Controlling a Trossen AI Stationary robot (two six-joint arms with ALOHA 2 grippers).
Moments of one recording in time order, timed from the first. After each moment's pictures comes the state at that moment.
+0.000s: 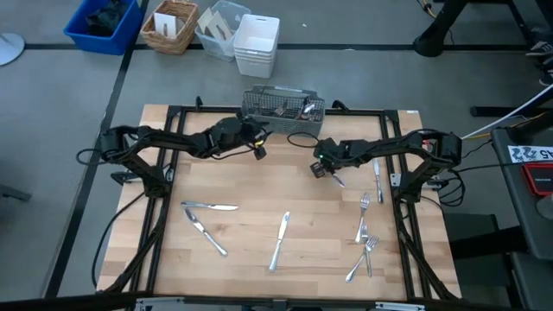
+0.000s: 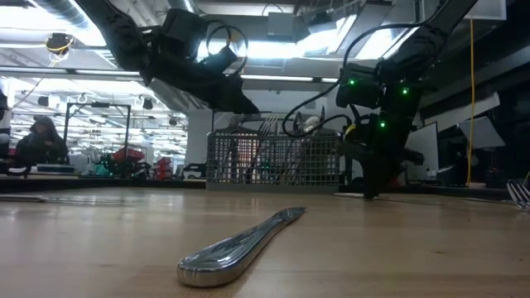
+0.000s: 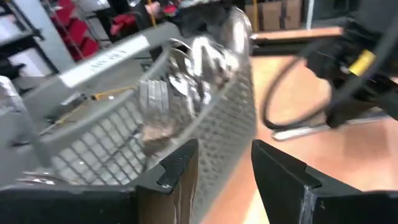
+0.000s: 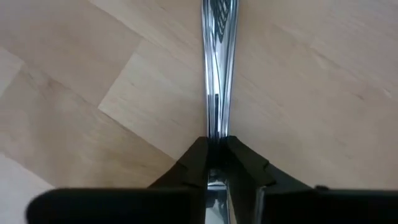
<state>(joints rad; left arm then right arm) 0.35 1.53 0.72 0.54 -0.22 0.22 -0.28 1.66 0.76 -0.36 0.20 0.67</state>
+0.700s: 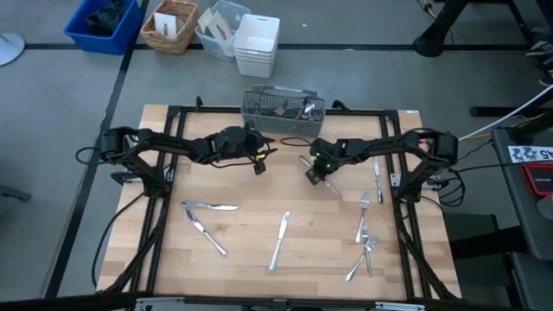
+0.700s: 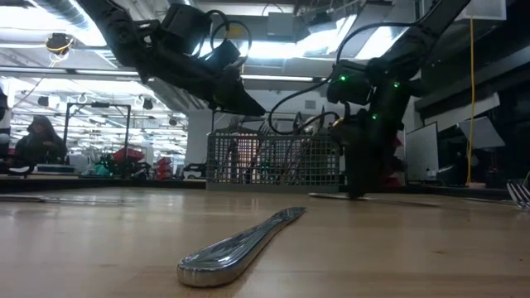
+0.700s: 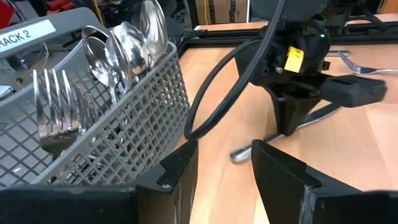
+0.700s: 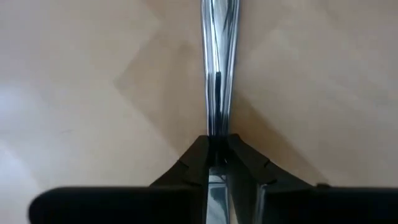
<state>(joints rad) 0.27 1.53 0.72 0.47 -0.11 0.15 -0.27 1.67 0.82 -0.32 -0.10 0.55</state>
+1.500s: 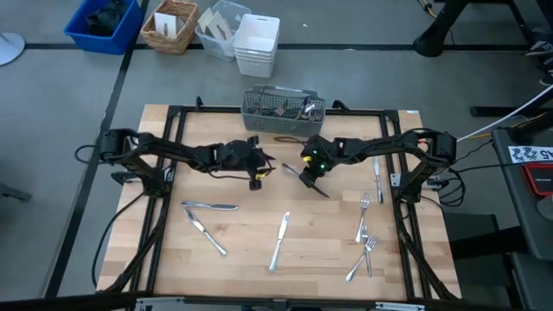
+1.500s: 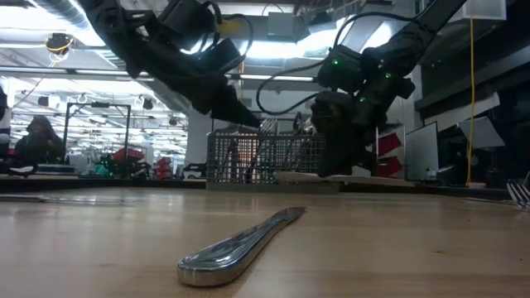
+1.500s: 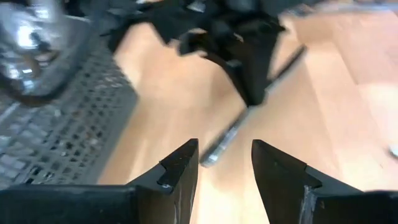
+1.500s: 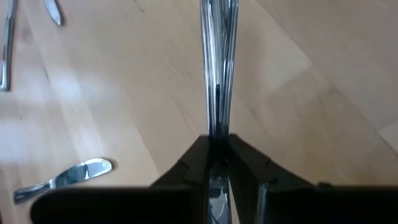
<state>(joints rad) 0.14 1.53 0.72 0.32 -0.11 0.26 -0.27 1.67 0.86 -0.15 -0.34 0.51</state>
